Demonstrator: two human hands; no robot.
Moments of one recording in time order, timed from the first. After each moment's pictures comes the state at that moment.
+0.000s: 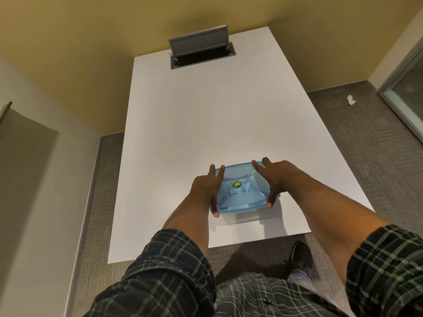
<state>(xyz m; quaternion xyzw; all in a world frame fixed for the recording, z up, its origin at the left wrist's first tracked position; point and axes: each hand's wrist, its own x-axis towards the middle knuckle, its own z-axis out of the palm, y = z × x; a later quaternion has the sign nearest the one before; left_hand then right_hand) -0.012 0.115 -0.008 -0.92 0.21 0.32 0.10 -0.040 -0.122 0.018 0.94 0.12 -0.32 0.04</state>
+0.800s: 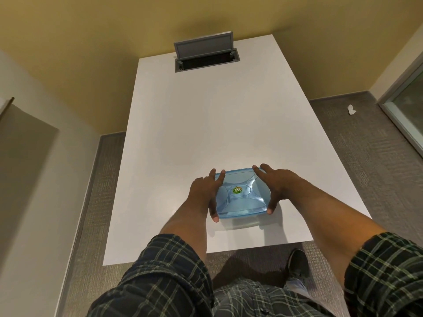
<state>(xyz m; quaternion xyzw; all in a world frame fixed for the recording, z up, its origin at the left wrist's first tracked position) -0.012 0.120 -0.006 -0.93 0.22 0.29 0.09 -0.039 -0.127 0.010 0.94 0.11 -0.32 0.00</state>
